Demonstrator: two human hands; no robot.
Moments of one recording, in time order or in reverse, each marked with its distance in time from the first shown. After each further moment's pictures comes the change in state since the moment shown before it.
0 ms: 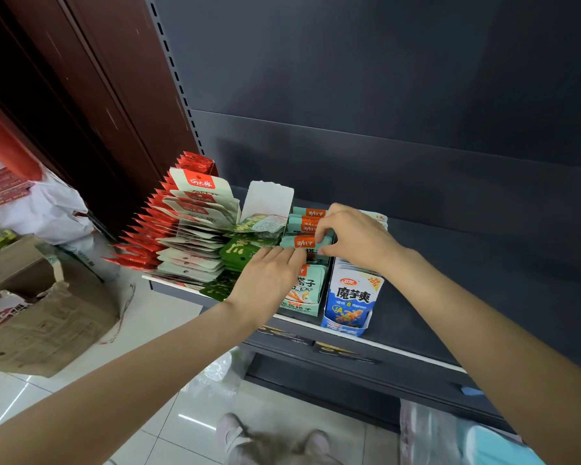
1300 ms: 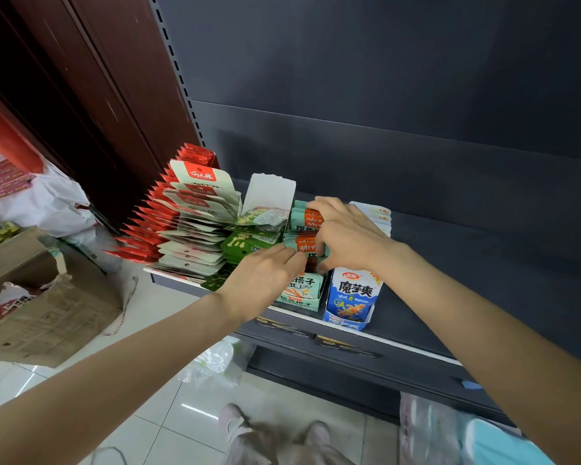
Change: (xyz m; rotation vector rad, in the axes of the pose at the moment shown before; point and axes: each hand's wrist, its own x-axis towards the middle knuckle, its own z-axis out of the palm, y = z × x) left_hand -0.007 -0.011 -0.010 -0.149 0.041 0.160; right_hand 0.004 -0.008 0.010 -0.258 -0.106 -0.159
